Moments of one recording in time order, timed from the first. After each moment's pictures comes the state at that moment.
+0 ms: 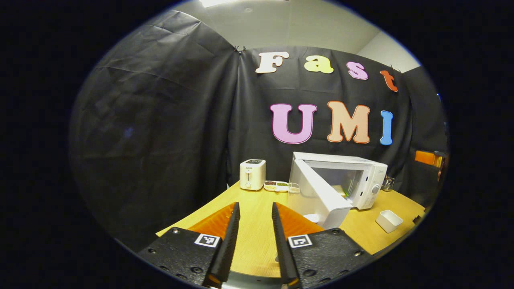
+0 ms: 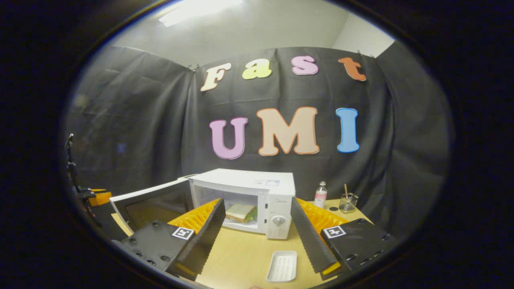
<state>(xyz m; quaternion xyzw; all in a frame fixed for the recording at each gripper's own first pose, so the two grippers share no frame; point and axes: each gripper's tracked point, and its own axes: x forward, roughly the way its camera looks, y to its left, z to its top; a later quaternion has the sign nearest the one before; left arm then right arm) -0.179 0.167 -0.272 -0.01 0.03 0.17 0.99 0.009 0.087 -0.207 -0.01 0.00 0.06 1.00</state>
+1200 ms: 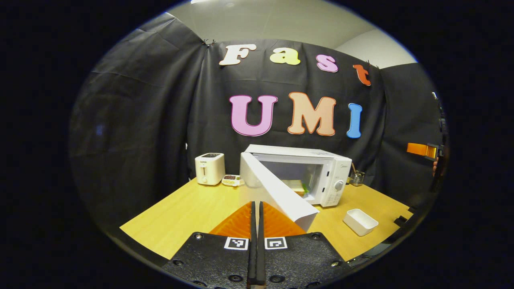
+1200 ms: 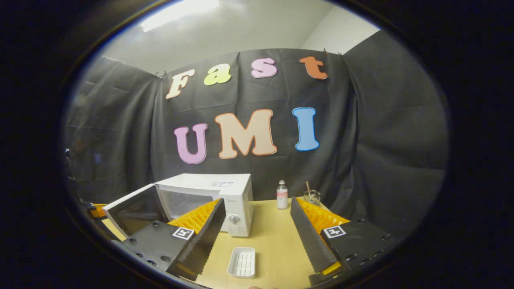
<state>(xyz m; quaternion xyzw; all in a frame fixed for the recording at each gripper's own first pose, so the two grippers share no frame) -0.122 0.037 -0.281 -0.02 0.05 0.03 1.00 -0.016 -0.021 -0.197 0.01 -0.01 -0.03 1.00</state>
